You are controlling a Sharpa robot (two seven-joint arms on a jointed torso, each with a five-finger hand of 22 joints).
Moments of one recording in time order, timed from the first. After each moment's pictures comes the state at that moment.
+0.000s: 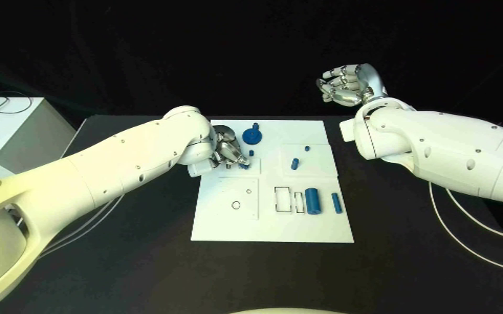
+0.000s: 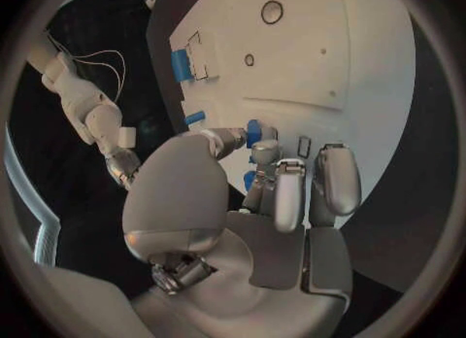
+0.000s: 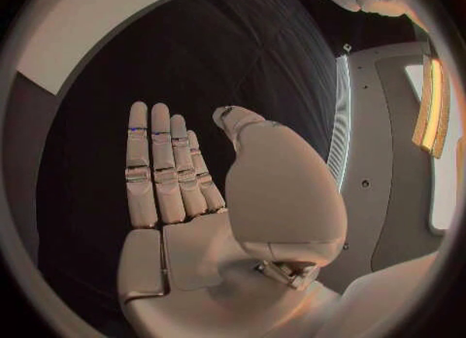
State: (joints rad) left arm 1.21 -0.47 0.10 1.12 -0.99 0.26 -0.53; left_hand 1.23 -0.18 0.71 0.26 0.18 0.77 0.09 0.77 0.60 1.18 0.01 1.19 0.90 1.47 -0.04 1.54 1.31 0.09 1.34 0.07 1.43 1.21; right arm 1.34 -0.72 -0.12 1.29 -0.52 -0.80 0.16; right_hand 1.32 -0.25 0.38 0.27 0.47 0.84 0.21 0.29 0.26 1.06 0.14 0.31 0.13 1.18 0.08 0.19 0.43 0.17 1.14 0.19 0.07 0.24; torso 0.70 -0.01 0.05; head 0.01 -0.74
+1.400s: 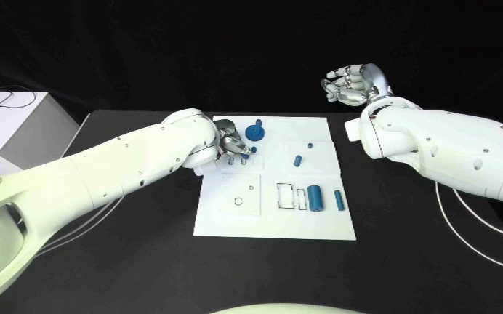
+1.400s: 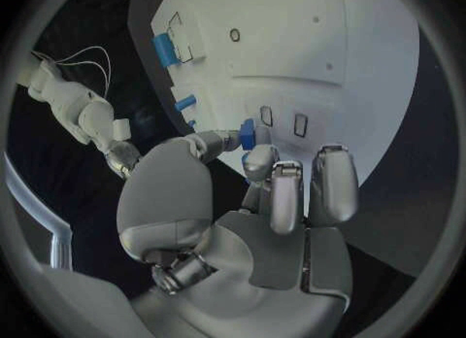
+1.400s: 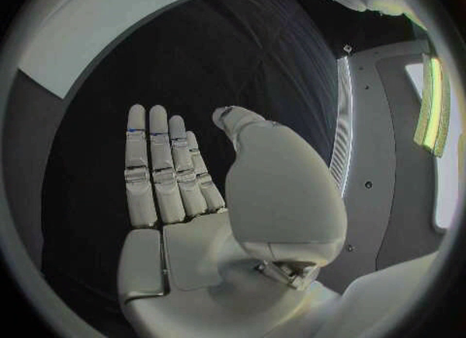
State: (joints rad) left arm 1.20 -0.50 0.06 1.18 -1.08 0.06 -0.53; left_hand 1.03 -0.22 0.81 0.16 0.39 0.80 0.07 0.84 0.67 1.28 -0.03 1.27 0.98 1.47 -0.08 1.57 1.31 0.08 1.37 0.03 1.45 1.25; right arm 1.33 -0.73 -0.12 1.28 -0.52 -0.77 0.15; right_hand 1.32 -0.25 0.38 0.27 0.51 0.83 0.21 0.27 0.26 1.05 0.15 0.29 0.09 1.16 0.10 0.15 0.41 0.17 1.11 0.21 0.07 0.19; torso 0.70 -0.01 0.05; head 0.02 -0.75
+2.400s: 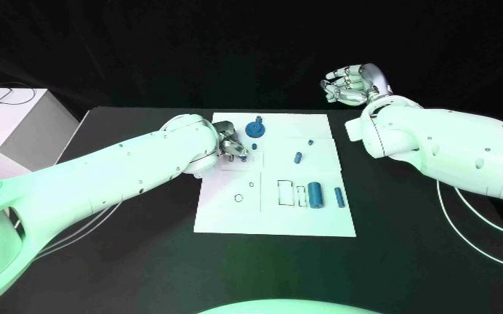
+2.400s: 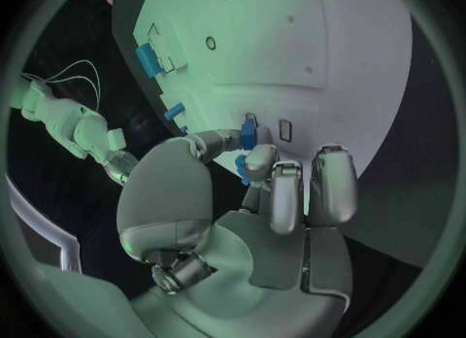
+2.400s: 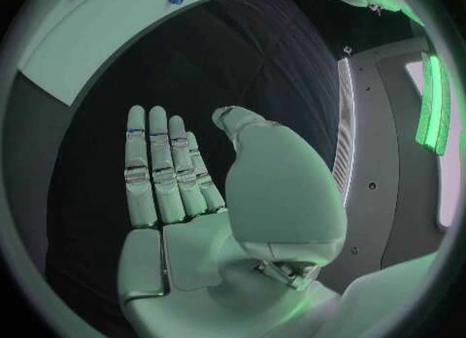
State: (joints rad) left arm 1.17 -0.52 0.06 1.21 -1.17 0.01 -0.53; left_hand 1.04 -0.22 0.83 0.14 0.38 0.81 0.07 0.83 0.67 1.28 -0.03 1.27 0.97 1.47 -0.08 1.57 1.31 0.08 1.37 0.03 1.45 1.25; right arm 1.33 -0.73 -0.12 1.28 -0.53 -0.74 0.13; right_hand 1.32 -0.25 0.38 0.27 0.52 0.82 0.21 0.27 0.25 1.05 0.15 0.29 0.08 1.15 0.11 0.14 0.40 0.17 1.10 0.21 0.07 0.18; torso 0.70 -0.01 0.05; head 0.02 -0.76
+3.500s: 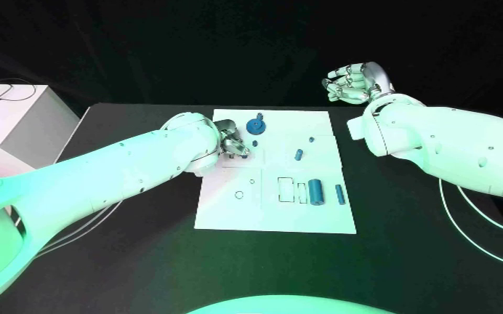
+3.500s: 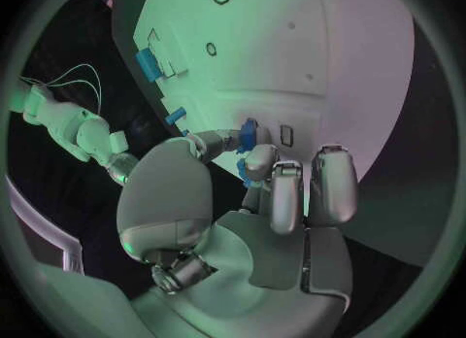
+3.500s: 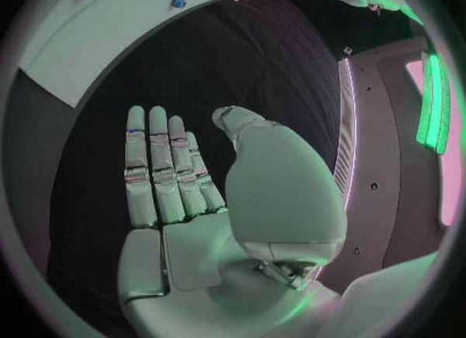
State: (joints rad) left arm 1.16 -0.52 0.06 1.23 -1.19 0.01 -0.53; left_hand 1.04 -0.22 0.83 0.14 0.38 0.81 0.07 0.83 0.72 1.28 -0.03 1.27 0.97 1.47 -0.08 1.57 1.31 0.08 1.37 0.03 1.45 1.25; right arm 1.32 -0.74 -0.12 1.28 -0.53 -0.73 0.12; right_hand 1.32 -0.25 0.38 0.27 0.52 0.82 0.21 0.27 0.25 1.04 0.16 0.29 0.08 1.15 0.11 0.14 0.40 0.17 1.10 0.22 0.07 0.18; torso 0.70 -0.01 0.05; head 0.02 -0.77
